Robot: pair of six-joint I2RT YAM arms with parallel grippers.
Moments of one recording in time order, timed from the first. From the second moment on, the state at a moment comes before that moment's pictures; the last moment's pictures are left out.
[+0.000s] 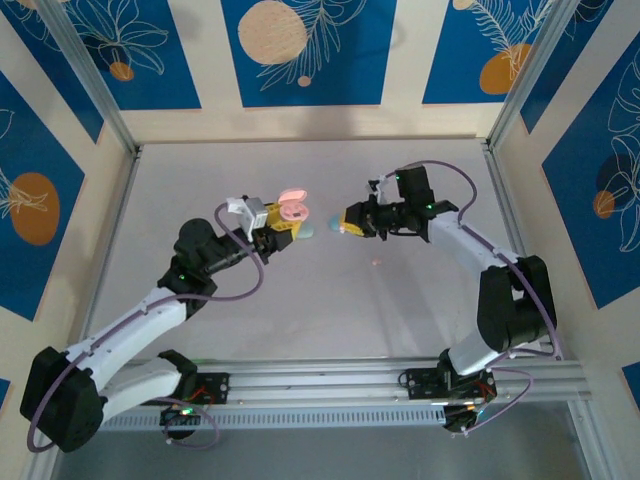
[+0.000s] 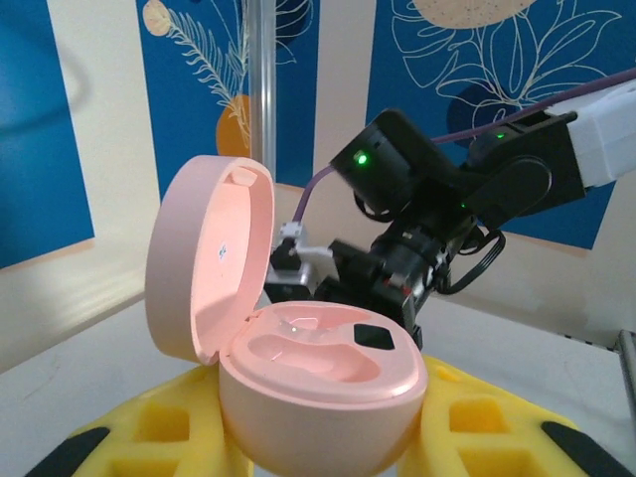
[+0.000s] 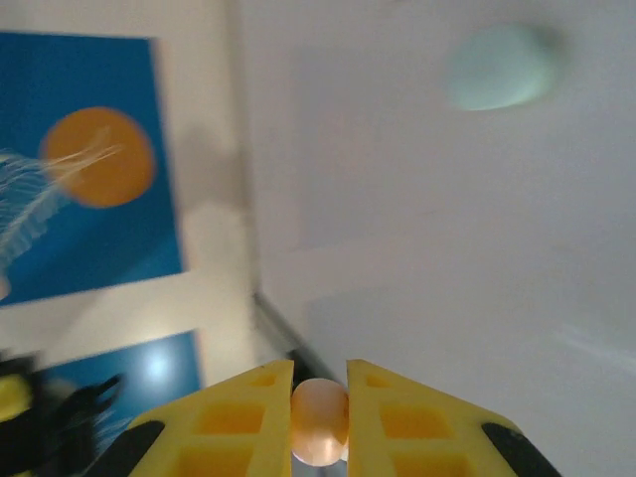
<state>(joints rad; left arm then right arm) -0.57 1.03 0.64 0.48 0.48 -0.07 0.29 1.54 1.06 -0.26 -0.96 0.86</state>
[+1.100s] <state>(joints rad) -0.59 1.13 0.62 0.57 0.53 0.00 0.41 1.35 1.25 -0.15 -1.13 0.95</state>
